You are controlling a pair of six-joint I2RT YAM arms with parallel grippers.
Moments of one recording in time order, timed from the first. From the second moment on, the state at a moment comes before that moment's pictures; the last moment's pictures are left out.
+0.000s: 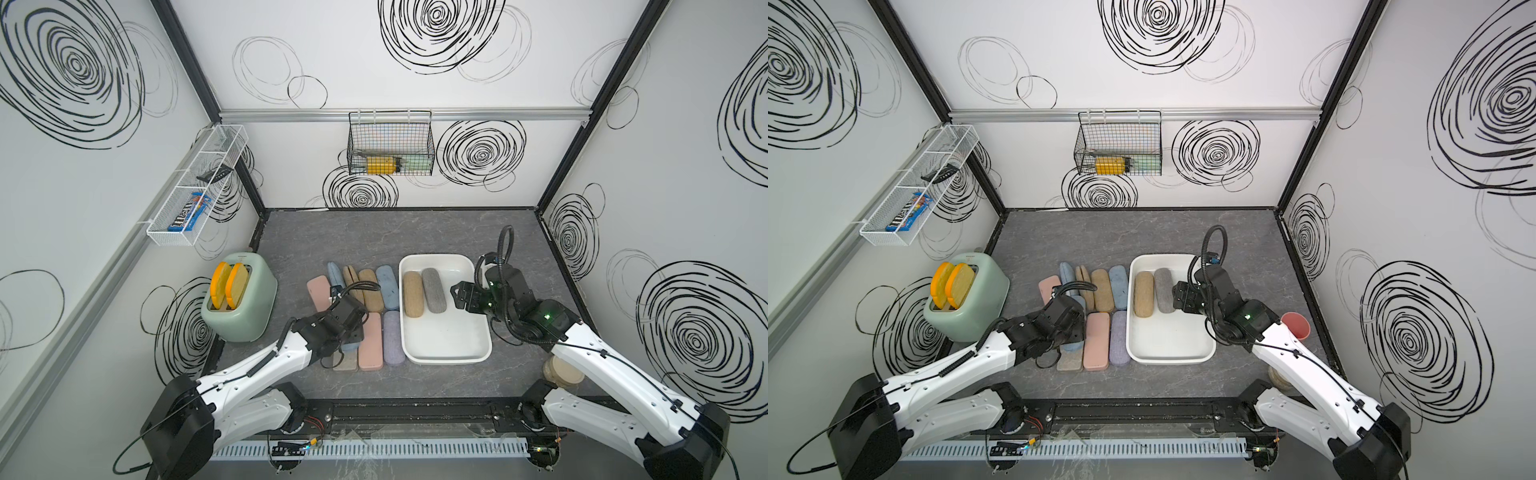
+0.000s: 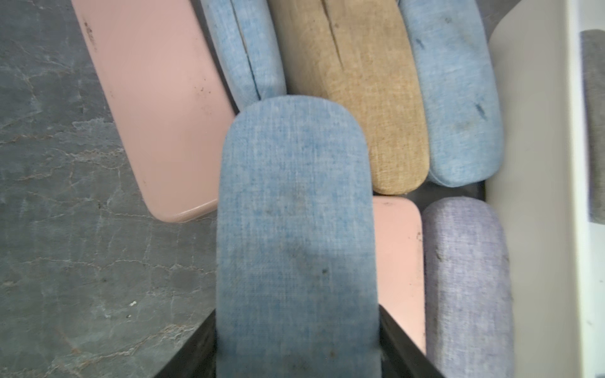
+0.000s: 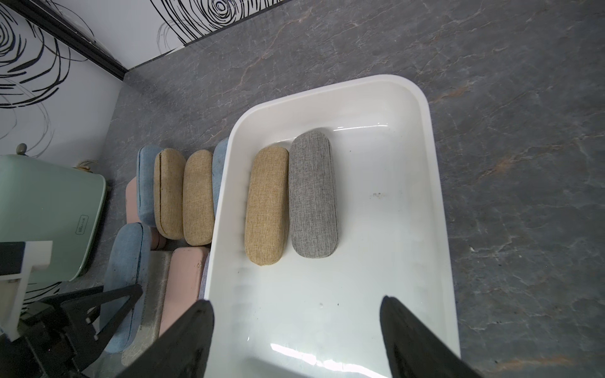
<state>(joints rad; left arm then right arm) -0.71 1.06 0.62 -0.62 -0.30 -0.81 0.64 0.96 0.85 -0.61 0.13 0.68</state>
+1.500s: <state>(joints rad) -1.03 2.00 1.62 -0.52 -0.14 -0.85 0.27 0.72 0.87 -0.87 0.08 0.70</state>
